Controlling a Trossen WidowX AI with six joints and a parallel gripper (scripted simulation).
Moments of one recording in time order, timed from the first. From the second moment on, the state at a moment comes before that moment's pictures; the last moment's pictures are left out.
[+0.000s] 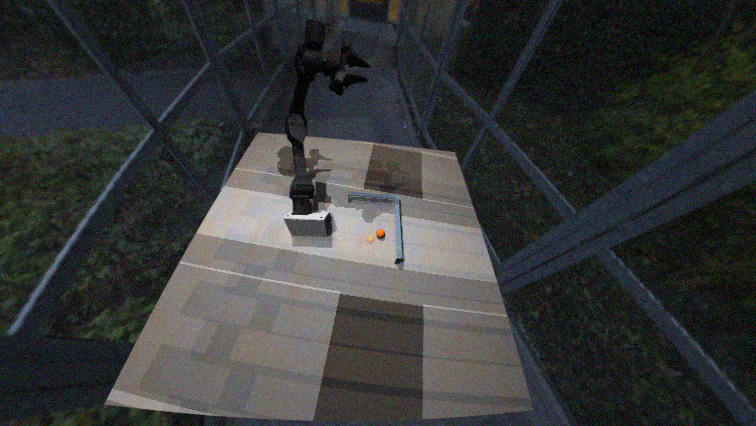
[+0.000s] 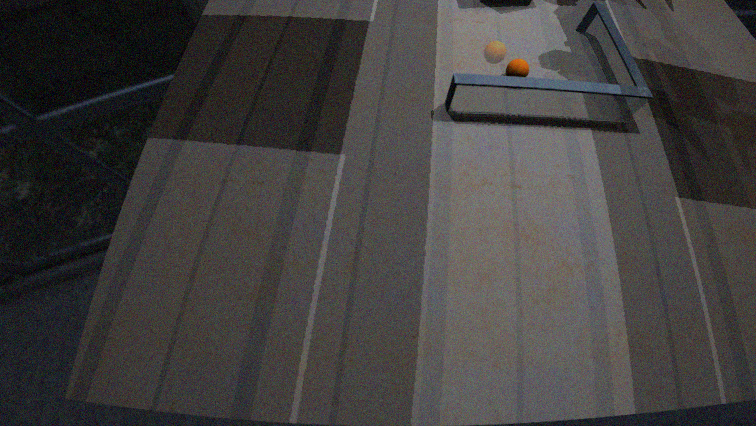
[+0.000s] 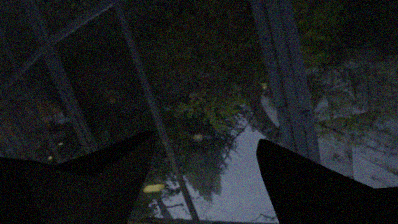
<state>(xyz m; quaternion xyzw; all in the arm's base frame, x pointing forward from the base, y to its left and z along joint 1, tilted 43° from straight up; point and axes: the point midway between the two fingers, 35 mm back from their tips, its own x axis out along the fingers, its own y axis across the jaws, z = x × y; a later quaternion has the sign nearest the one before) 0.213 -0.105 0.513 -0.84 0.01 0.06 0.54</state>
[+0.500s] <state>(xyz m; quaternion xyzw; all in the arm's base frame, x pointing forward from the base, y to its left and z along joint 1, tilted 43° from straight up) 0.325 -0.159 0.359 -0.66 0.06 0.25 0.71</state>
